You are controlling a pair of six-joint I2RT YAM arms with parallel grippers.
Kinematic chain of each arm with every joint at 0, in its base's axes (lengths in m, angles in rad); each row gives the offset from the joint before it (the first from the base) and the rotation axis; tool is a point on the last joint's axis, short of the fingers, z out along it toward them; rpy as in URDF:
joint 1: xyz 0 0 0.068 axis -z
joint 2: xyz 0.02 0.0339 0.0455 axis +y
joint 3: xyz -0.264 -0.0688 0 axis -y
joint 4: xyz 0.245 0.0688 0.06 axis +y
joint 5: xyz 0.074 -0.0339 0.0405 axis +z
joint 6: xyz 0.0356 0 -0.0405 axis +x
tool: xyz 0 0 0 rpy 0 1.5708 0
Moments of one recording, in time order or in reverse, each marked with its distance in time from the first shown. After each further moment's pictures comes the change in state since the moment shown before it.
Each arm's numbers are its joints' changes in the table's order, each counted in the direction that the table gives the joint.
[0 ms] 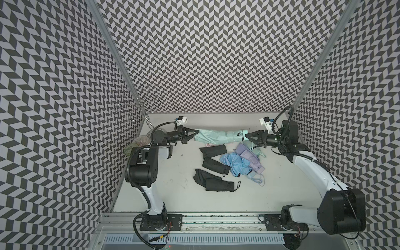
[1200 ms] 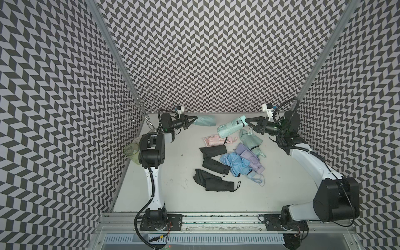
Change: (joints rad) left arm -0.036 0.484 0.591 0.624 0.202 0.585; right arm -0.018 0.129 0.121 -0.346 -0.041 0.227
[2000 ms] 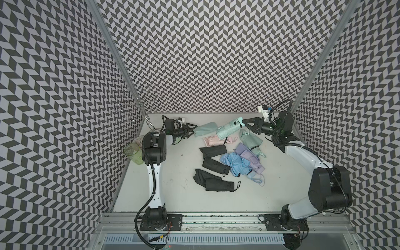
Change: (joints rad) left arm -0.014 0.082 0.034 0.464 0.095 0.346; right arm -0.015 0.098 0.000 -0.075 0.003 0.002
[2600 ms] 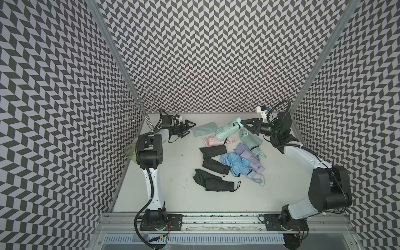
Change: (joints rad) left arm -0.012 -0.190 0.033 0.496 0.174 0.383; right arm -0.021 0.000 -0.011 -0.012 -0.010 0.003
